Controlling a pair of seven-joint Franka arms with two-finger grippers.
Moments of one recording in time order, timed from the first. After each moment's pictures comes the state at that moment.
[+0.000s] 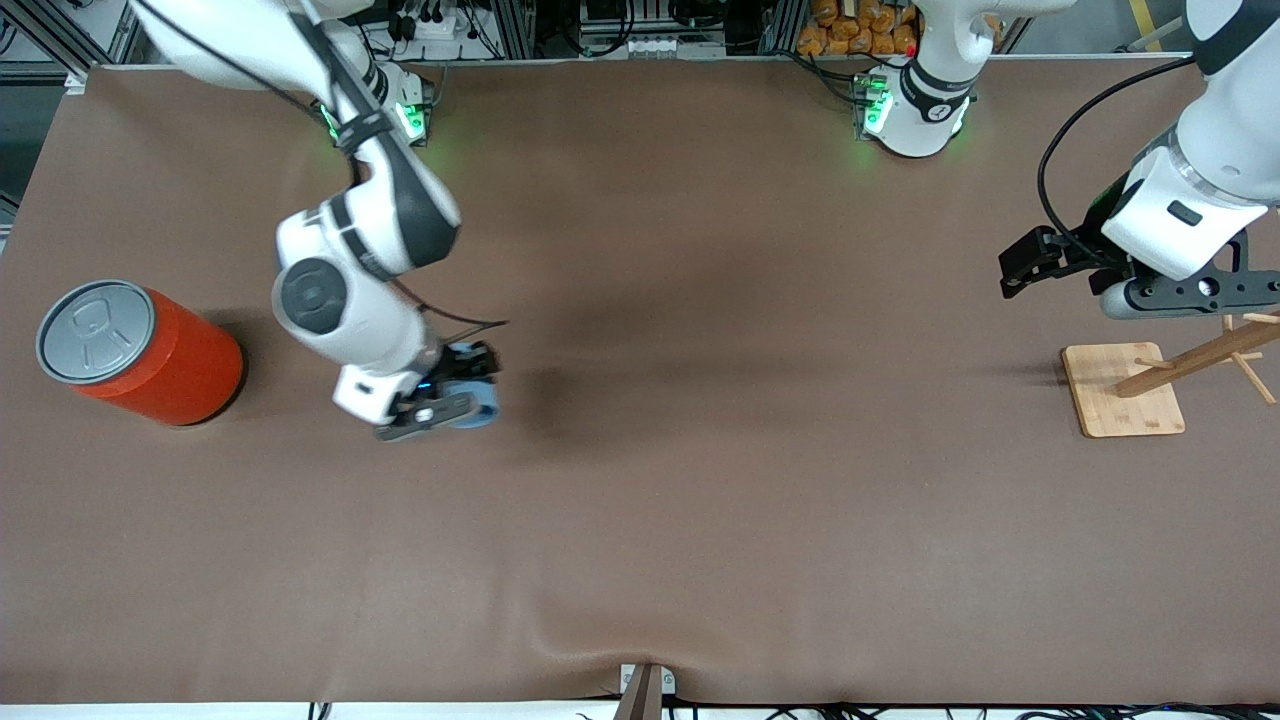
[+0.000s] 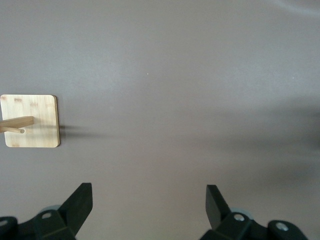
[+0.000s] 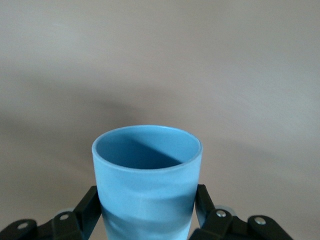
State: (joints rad) left arm -0.11 0.07 -0.09 -1.51 -0.02 1.60 -0.24; right arm 0.29 0.45 0.23 -1.65 0.05 2.13 0.06
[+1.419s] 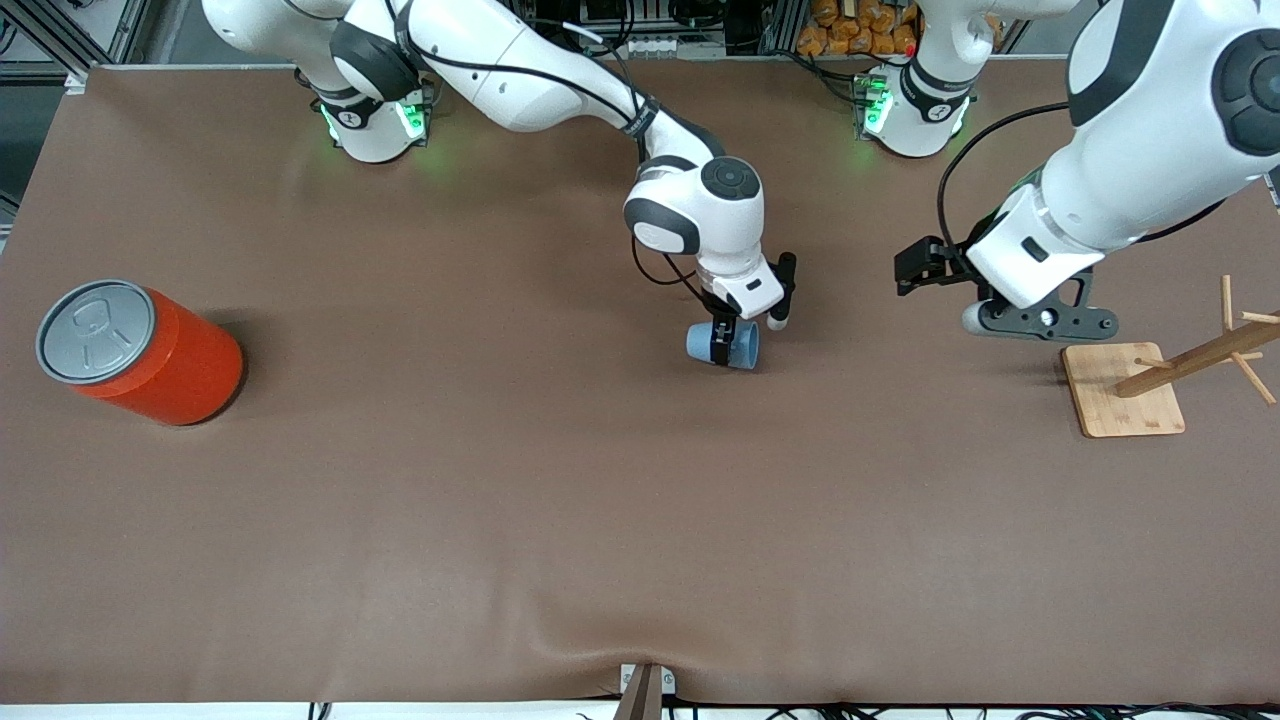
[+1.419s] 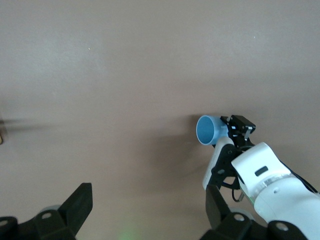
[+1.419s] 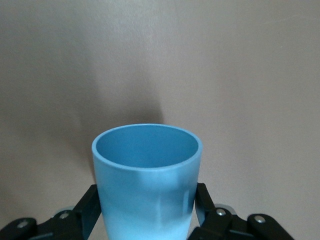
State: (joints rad) left arm -0.20 0.15 -0.11 -1.52 -0.13 1.59 -0.24; right arm 0.86 0.99 0.17 -1.13 -0.38 2.28 -0.19
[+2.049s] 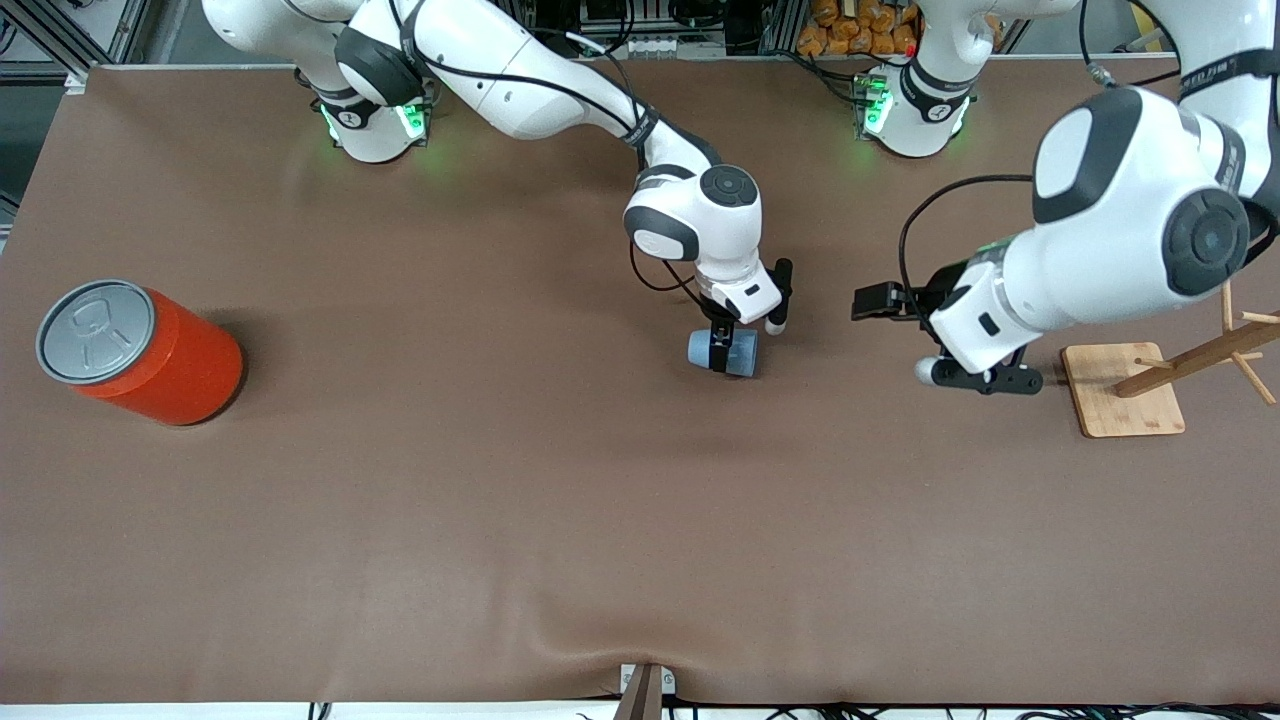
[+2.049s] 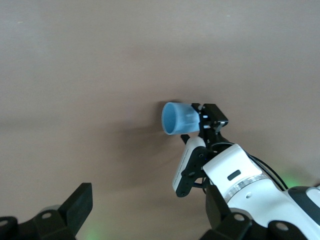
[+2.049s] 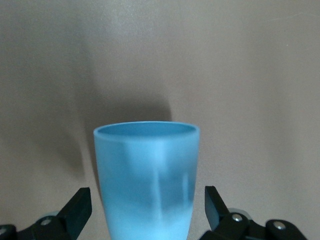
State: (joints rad) left arm -0.15 0.29 -0.11 -1.52 -0.33 1.63 -0.13; right arm 0.86 1.01 0.17 -1.13 -0.40 2.29 -0.19
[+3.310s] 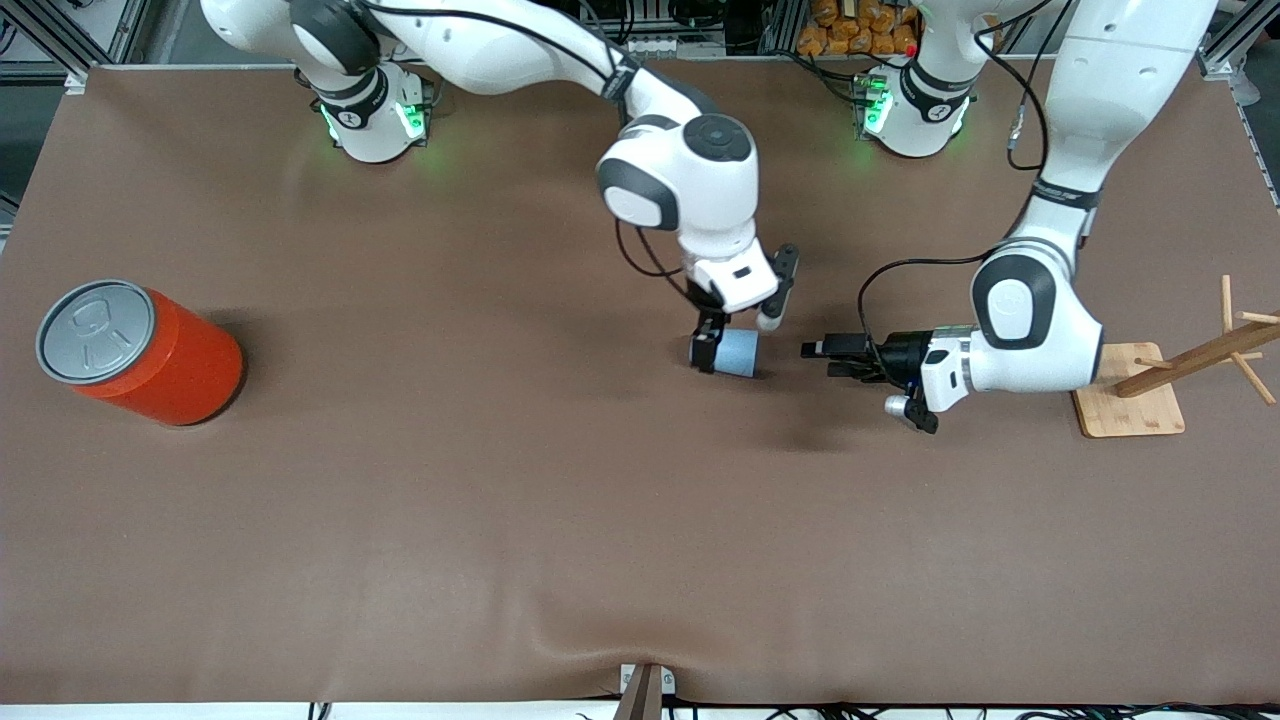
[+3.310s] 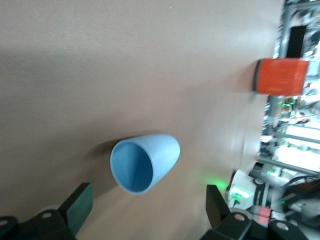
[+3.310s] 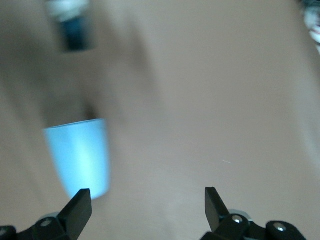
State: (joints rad) left arm -0.07 0.46 -0.11 -2.02 -1.12 2.04 0.72; right arm 0.76 0.81 0.16 -1.07 -0.33 2.11 -0.18
